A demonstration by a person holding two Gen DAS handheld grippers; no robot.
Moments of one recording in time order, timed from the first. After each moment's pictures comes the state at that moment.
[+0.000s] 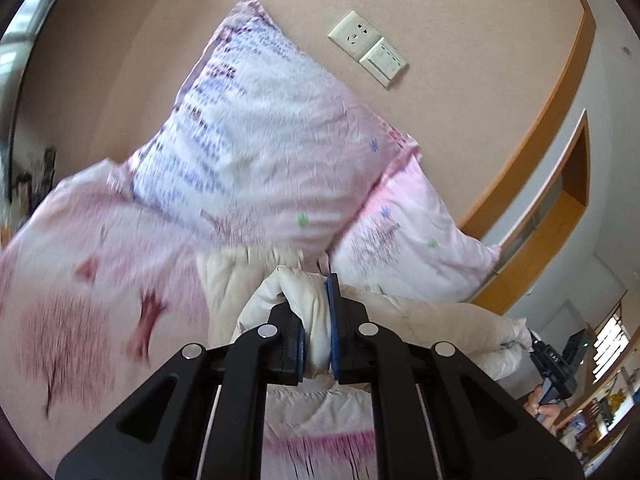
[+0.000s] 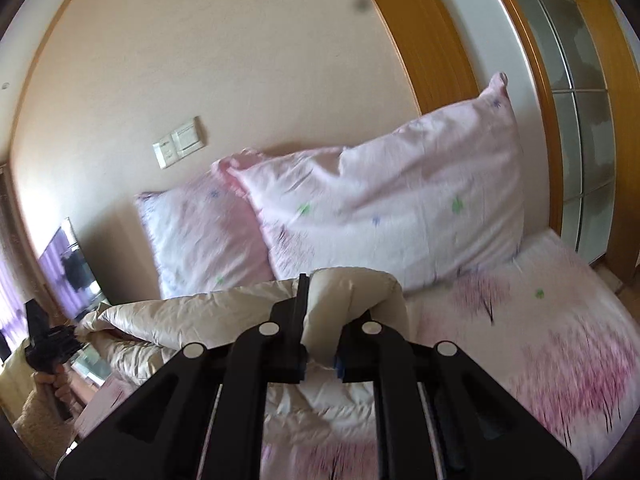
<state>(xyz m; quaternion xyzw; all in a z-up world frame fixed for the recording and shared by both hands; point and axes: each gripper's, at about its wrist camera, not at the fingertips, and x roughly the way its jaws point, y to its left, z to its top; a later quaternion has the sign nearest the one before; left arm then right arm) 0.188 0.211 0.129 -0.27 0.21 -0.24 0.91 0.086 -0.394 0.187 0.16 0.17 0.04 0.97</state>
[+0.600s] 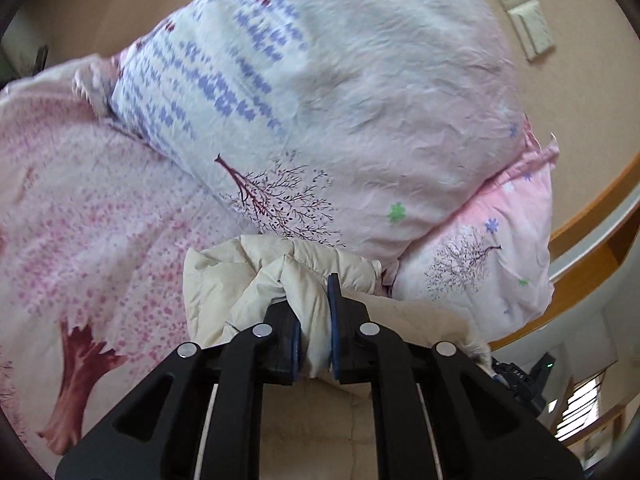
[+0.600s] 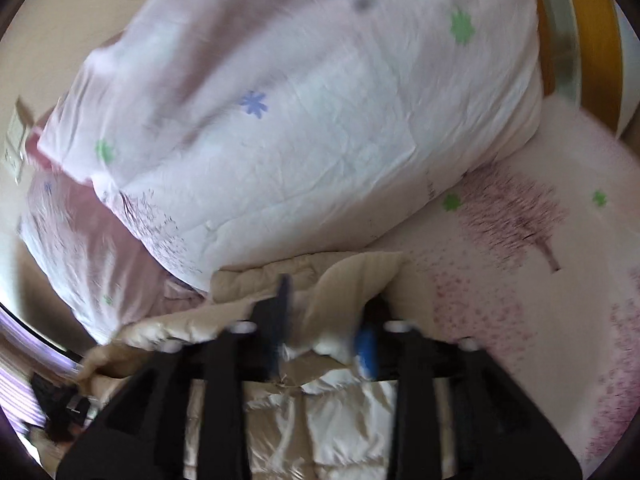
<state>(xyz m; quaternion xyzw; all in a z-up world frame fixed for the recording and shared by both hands) 0.366 0.187 0.027 -0.37 0.33 -0.20 0.85 0.303 -0.441 0.061 0.31 0.36 -0.04 0.88</state>
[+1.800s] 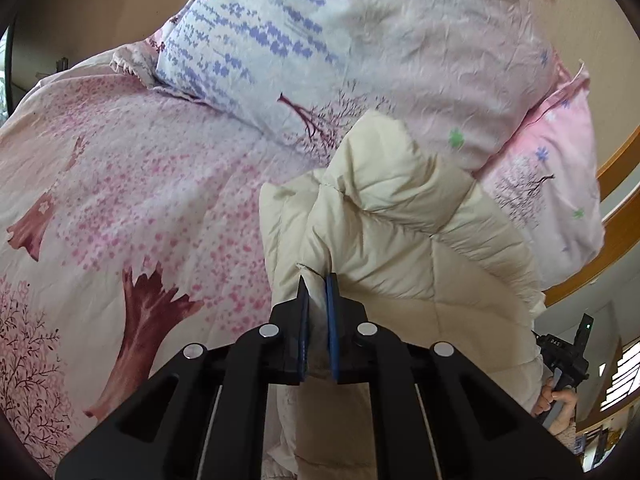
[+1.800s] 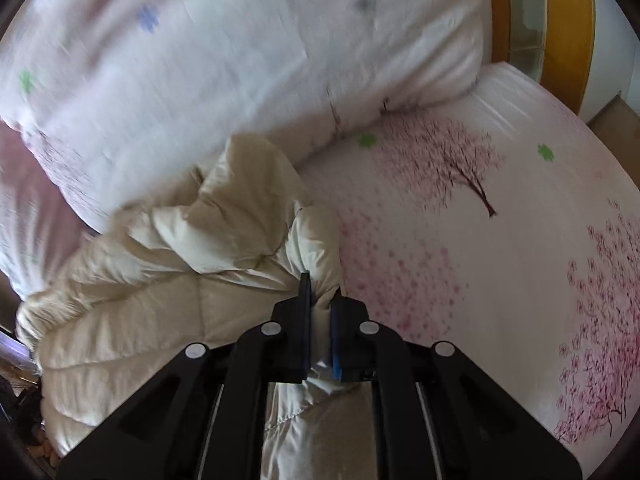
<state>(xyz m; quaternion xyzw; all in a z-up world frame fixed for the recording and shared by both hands) 0.335 0.183 -0.011 -0.25 0.39 -0.15 0.87 0.281 -0.437 0.006 0.22 0.44 -0.14 0.86</state>
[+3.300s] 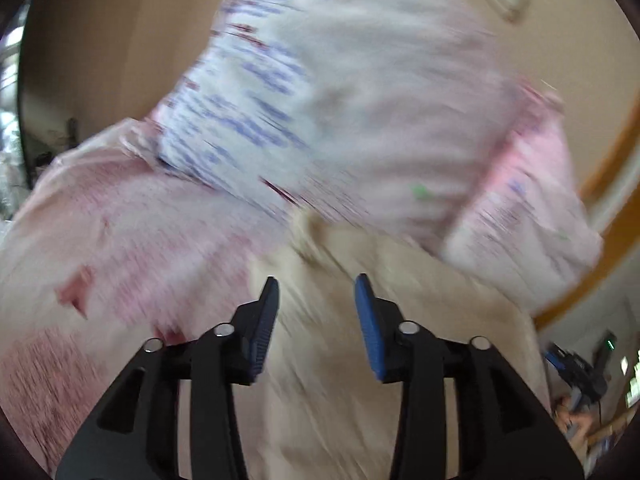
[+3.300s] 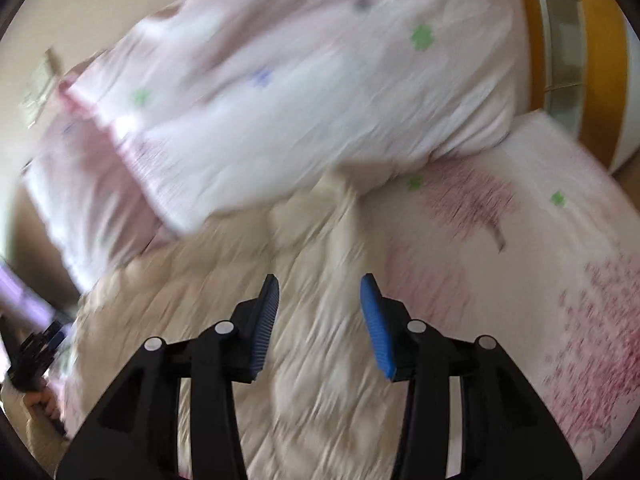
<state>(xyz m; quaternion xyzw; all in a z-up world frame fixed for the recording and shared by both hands) 0.310 0.177 0.052 -0.22 0.33 -0.15 0.91 0.215 -0.425 0.059 0.22 0.38 -0.02 0.90</state>
